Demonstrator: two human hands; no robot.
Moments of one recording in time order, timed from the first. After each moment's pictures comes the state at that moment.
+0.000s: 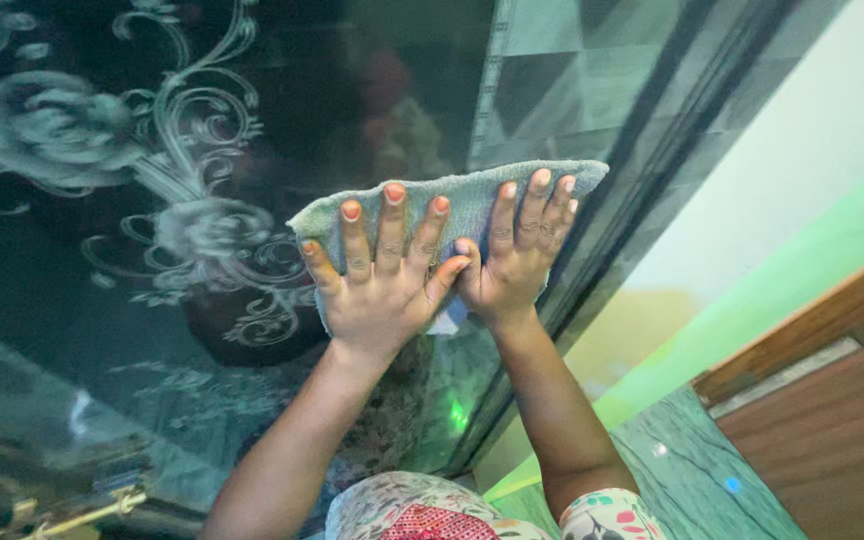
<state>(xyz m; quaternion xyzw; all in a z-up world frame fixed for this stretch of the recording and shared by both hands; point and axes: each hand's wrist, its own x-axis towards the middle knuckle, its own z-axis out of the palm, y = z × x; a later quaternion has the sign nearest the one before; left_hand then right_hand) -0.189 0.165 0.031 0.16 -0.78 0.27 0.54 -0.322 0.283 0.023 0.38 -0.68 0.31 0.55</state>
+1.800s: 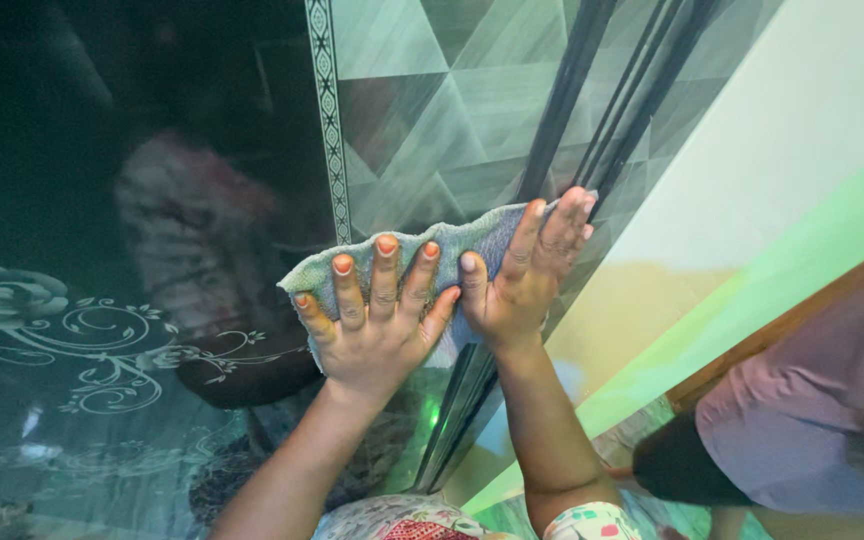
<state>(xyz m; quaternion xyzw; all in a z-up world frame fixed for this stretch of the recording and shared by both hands) -0.280 0.232 -0.001 0.16 -0.77 0.25 0.56 -0.403 0.356 0.027 0.36 -0.70 0.33 0.53</state>
